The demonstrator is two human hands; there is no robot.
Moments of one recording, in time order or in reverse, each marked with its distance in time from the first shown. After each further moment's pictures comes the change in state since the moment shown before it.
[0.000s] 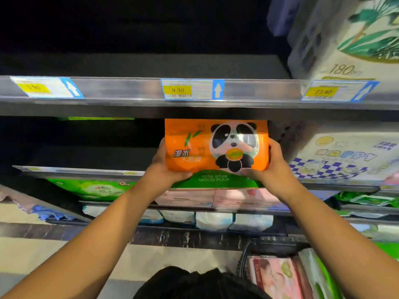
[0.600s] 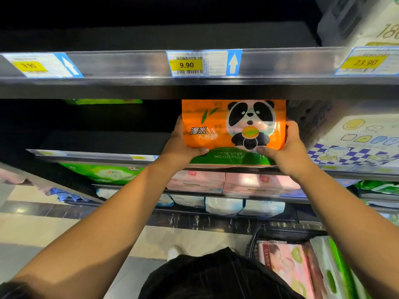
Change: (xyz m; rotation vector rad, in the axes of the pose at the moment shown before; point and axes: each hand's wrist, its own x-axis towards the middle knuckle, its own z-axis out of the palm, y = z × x) left_hand 0.034 0.013 0.020 0.096 0.034 0.009; right_hand 0.030 0.023 0.001 -0.061 0.054 0.004
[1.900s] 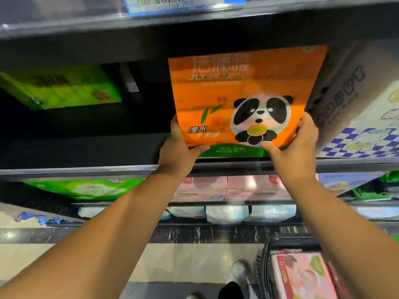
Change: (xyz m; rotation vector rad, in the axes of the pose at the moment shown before) left_hand 0.049 -0.066 0.048 0.158 0.161 0.199; right_hand 0.023 0.069 0.054 -0.185 0.534 -0.152
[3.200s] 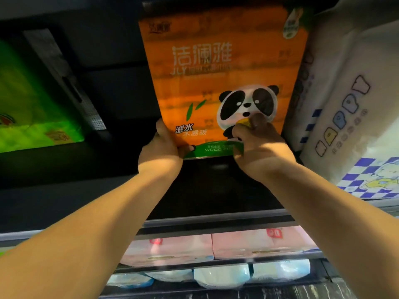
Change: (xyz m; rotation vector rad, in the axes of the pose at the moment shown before) left_hand 0.103 0.029 0.055 0.447 0.159 -0.101; right_hand 0.099 0.003 0.046 -0.630 -0.330 -0.373
